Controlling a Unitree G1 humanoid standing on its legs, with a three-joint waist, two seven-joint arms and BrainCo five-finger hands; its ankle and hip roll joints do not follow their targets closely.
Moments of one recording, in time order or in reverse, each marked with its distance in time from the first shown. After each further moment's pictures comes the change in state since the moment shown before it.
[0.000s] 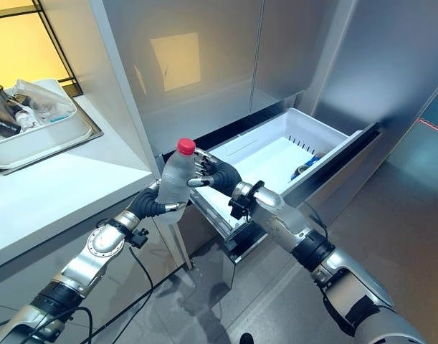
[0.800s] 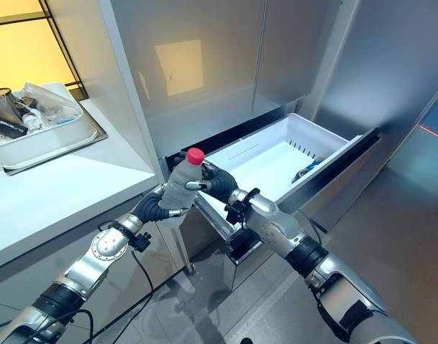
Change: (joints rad) left arm 0.009 -0.005 -0.036 0.002 0.056 0.002 0.012; right arm 0.050 0.053 0.005 0.027 0.042 0.017 -0.025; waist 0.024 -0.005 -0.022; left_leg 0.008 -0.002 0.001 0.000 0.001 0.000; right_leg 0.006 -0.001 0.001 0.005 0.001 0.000
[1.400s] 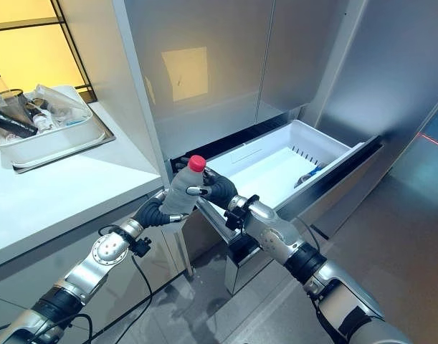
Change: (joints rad) left arm 0.018 0.002 -0.012 0.001 0.004 -0.004 0.008; right arm 0.032 0.025 0.000 0.008 0.004 -0.013 -0.001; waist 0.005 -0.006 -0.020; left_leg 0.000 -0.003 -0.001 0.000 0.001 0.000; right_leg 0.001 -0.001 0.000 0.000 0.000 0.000
